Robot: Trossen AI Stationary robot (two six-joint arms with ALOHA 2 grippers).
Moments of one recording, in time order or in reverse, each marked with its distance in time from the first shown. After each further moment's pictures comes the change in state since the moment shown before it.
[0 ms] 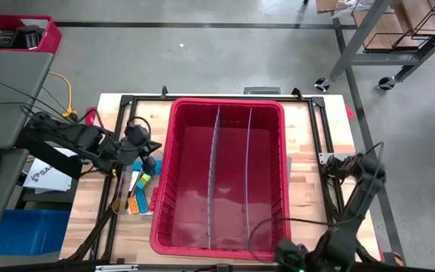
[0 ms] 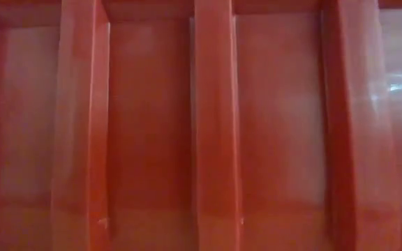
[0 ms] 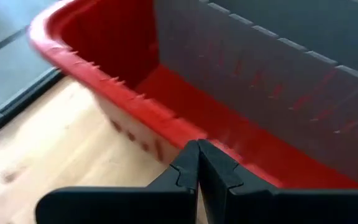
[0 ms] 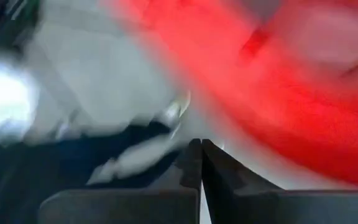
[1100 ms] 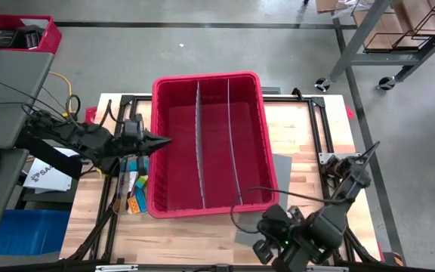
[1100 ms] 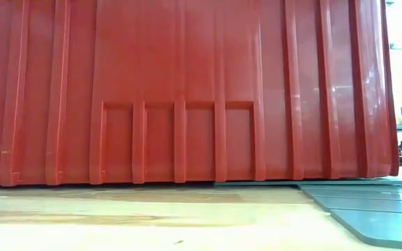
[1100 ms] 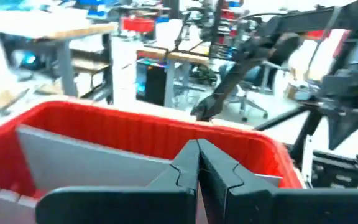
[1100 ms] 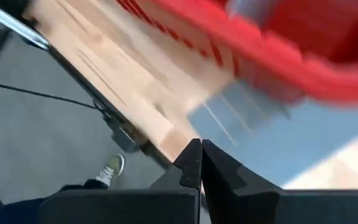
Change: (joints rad) left arm -0.048 -0.028 0.034 0.673 0.050 0.515; right arm -0.156 0.113 0.482 -0.624 0.075 -0.193
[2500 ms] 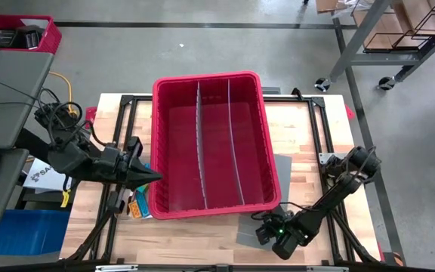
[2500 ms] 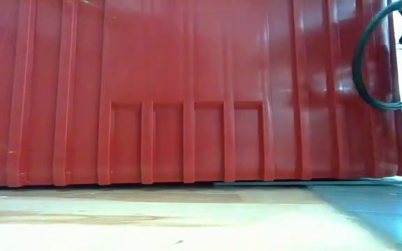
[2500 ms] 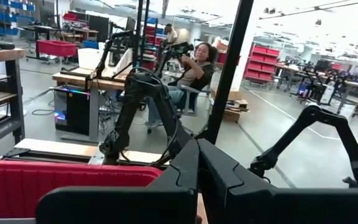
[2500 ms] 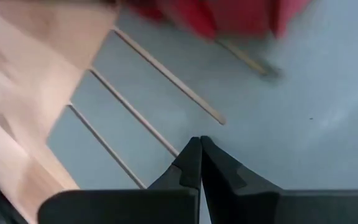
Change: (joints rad) left arm -0.390 0.215 0.276 0.131 -0.121 0.020; right arm 0.032 -0.170 -1.243 1.082 -0.034 0.213
